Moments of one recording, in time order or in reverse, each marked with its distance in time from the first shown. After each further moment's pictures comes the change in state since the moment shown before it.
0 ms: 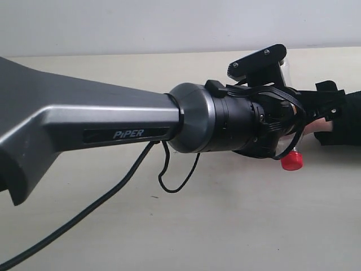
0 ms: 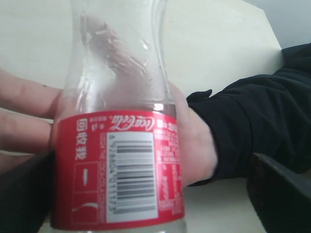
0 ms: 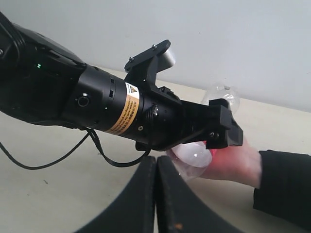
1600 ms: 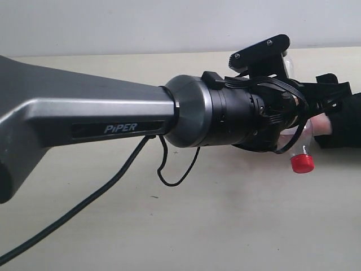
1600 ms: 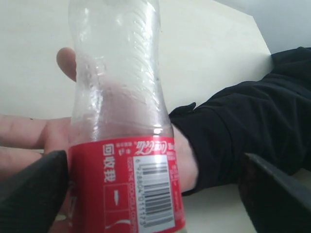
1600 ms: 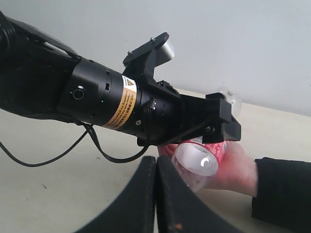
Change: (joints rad) left arm 0.000 -0.023 -0.004 0.003 0.005 0.031; right arm 0.000 0.000 0.000 0.000 -0.013 0.000
